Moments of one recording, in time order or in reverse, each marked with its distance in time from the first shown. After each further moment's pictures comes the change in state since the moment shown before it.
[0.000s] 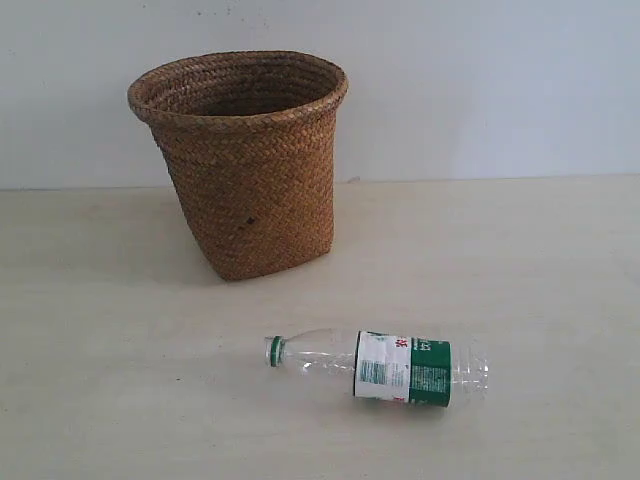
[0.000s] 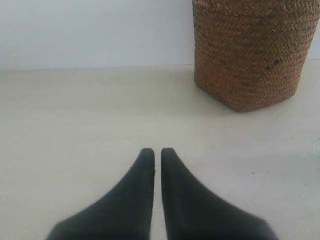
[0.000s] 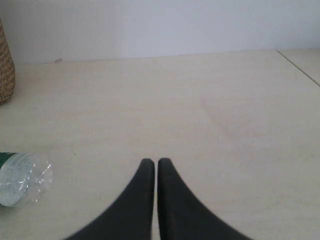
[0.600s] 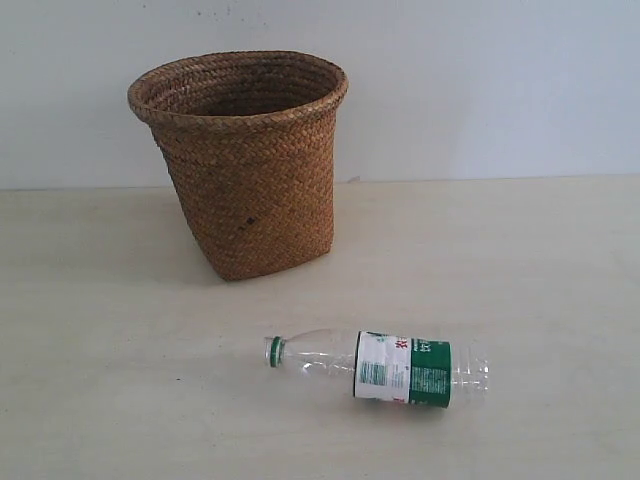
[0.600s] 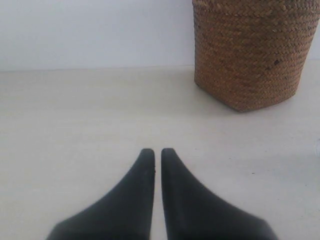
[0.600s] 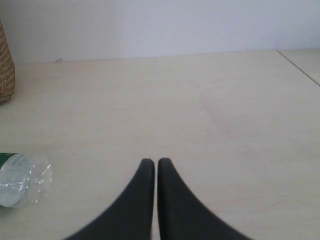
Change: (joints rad) left arm 0.000 0.000 0.000 0.000 0.000 0.000; right arm 0.000 0.000 0.000 0.000 0.000 0.000
